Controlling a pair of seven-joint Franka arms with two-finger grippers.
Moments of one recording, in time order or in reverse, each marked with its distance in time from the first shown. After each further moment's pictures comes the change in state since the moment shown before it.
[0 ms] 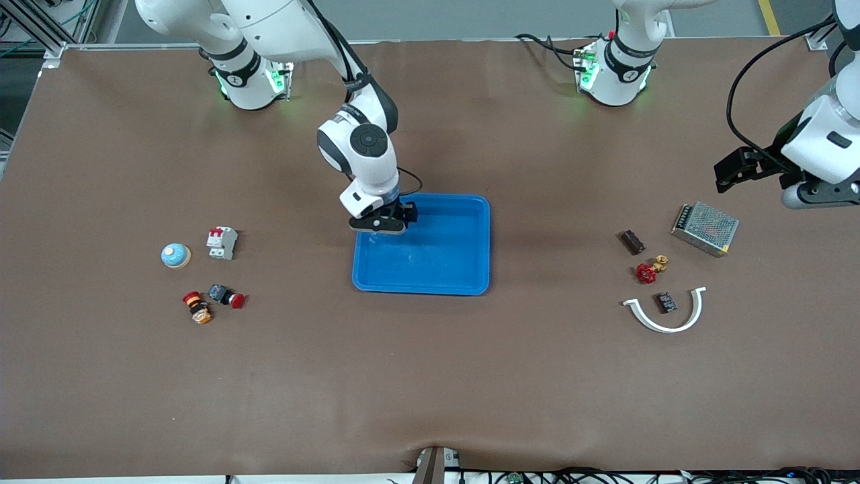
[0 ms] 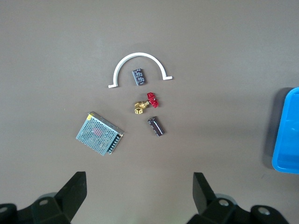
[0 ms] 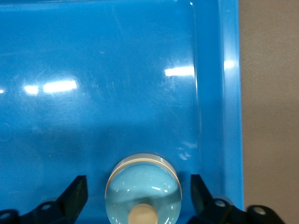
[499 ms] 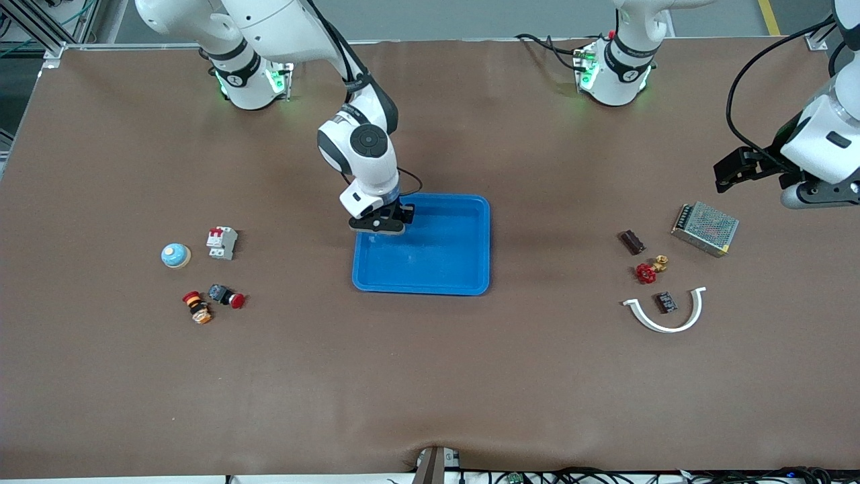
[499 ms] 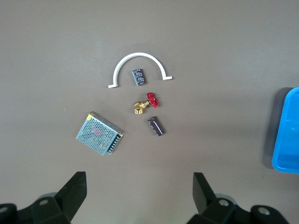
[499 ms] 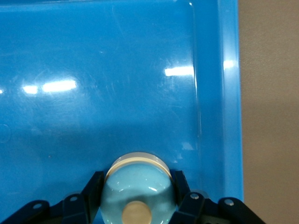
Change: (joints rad) left arm 0.000 0.000 0.000 0.000 0.000 0.000 0.000; right arm 0.000 0.002 -0.001 0.002 0.000 0.000 0.003
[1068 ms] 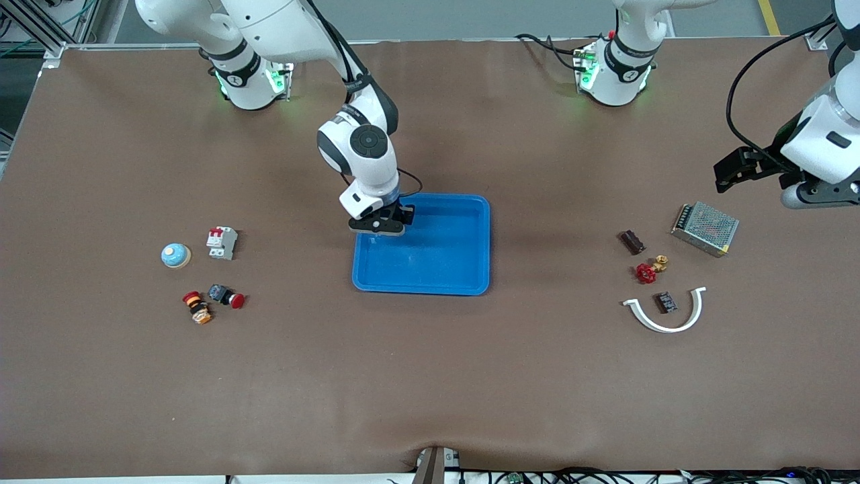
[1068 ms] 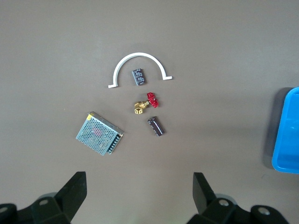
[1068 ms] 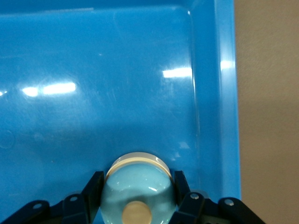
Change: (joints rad) left arm 0.000 0.000 0.000 0.000 0.000 0.000 0.000; right arm 0.000 -0.001 -0.007 0.026 0.000 -0.039 0.001
